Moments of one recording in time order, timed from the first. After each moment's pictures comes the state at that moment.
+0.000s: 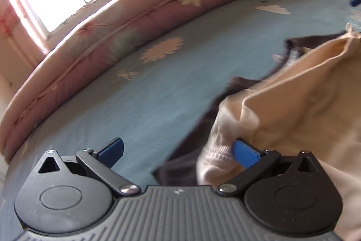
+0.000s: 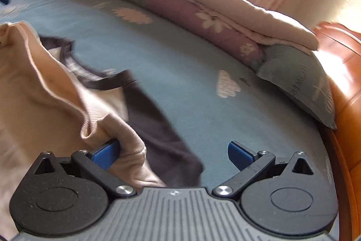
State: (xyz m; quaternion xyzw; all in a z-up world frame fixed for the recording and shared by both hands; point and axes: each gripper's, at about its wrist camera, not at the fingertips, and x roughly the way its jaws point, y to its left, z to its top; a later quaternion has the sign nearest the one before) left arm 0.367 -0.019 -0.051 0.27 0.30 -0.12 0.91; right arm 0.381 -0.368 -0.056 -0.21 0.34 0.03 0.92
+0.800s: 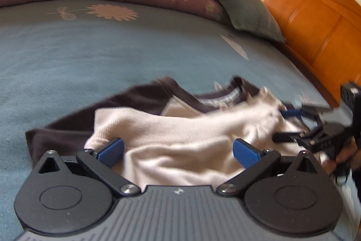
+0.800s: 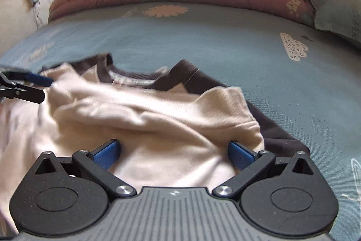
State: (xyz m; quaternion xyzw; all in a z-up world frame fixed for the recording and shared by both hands) left arm 0.394 -0.006 -0.096 -0.07 0.40 -0.29 0.87; right arm 0.406 -0.352 -0.098 0.00 0.39 0.17 0.90
